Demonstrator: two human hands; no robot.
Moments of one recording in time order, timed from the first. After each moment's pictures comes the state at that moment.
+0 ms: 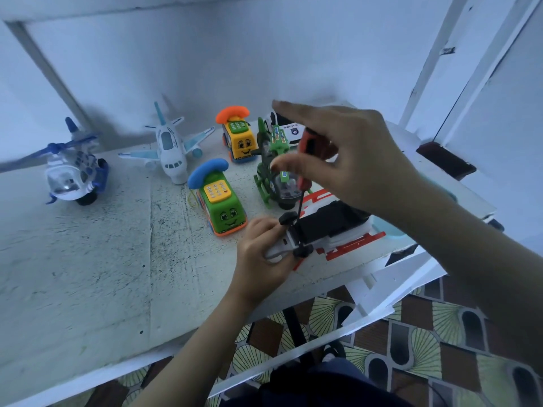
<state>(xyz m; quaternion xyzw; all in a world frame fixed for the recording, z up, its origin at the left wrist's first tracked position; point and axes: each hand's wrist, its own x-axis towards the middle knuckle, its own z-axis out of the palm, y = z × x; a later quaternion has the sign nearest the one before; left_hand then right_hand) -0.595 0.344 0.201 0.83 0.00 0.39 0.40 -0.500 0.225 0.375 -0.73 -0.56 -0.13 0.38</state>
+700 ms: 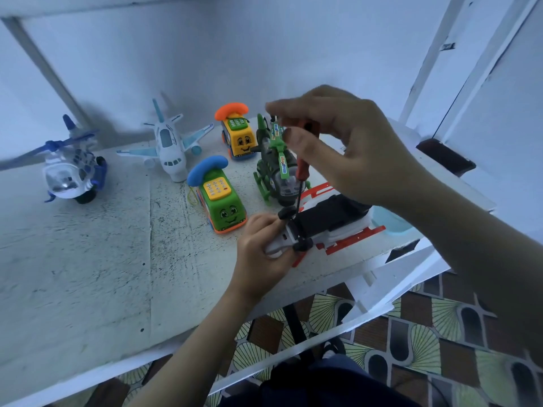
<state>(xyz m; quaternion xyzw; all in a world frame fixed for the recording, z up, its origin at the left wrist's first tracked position) -0.595 0.346 0.200 0.84 0.01 0.38 0.40 -0.503 0.227 0.379 -0.69 -0.54 -0.04 0.48</state>
